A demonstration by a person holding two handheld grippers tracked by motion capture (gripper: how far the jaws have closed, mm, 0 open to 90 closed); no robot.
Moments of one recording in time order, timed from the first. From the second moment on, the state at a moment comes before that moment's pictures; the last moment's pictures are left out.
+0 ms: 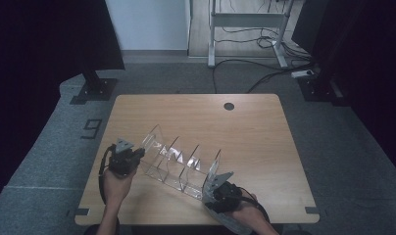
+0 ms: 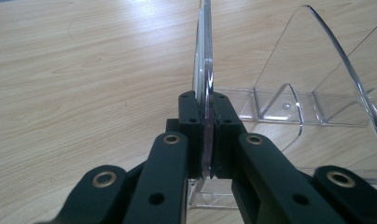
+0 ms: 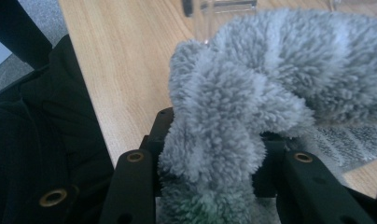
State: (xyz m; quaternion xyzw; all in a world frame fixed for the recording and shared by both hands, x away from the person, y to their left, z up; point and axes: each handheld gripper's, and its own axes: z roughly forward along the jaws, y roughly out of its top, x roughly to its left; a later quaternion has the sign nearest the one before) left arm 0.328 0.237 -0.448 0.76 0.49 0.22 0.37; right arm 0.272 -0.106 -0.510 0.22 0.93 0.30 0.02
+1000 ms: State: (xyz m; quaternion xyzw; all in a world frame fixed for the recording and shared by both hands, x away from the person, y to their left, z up) left arm 0.328 0.239 -0.449 0.76 0.48 0.23 0.37; right arm 0.288 -0.163 -0.456 0.27 0.90 0.33 0.08
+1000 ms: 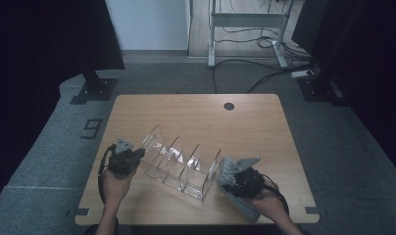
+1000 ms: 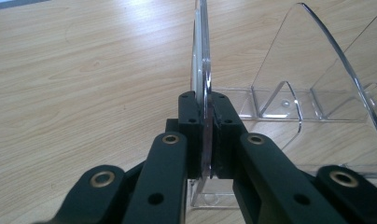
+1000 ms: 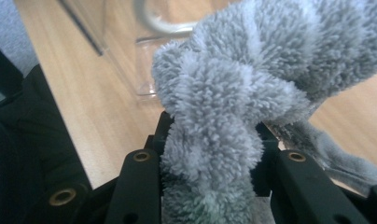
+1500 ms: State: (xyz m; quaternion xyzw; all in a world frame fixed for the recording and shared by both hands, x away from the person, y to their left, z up) left arm 0.328 0.239 -0.449 0.76 0.48 0.23 0.37; right arm 0.308 -0.212 -0.420 0.32 0.87 0.34 0.14
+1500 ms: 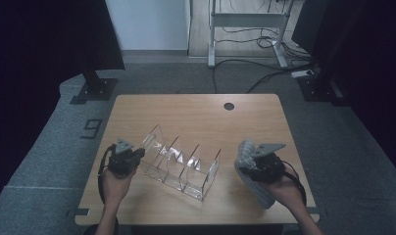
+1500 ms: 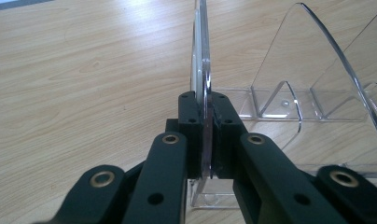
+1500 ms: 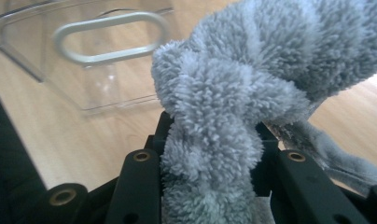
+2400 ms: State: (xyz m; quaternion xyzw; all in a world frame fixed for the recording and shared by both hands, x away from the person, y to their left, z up) left arm 0.328 0.240 -0.450 0.76 0.47 0.23 0.37; right arm 0.358 -0.285 -0.470 0.45 0.83 0.30 0.17
